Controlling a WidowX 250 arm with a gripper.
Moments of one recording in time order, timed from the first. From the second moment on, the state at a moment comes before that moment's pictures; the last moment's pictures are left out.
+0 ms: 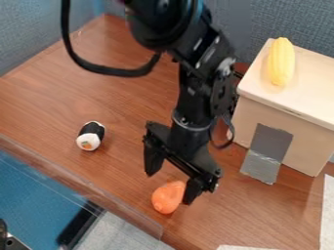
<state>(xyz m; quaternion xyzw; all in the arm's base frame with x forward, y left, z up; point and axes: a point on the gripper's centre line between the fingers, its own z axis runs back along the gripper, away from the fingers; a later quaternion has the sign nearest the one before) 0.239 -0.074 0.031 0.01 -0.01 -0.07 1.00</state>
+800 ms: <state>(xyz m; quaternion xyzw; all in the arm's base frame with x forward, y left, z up) 0.230 -0.070 -0.002 0.02 0.05 -0.09 0.99</state>
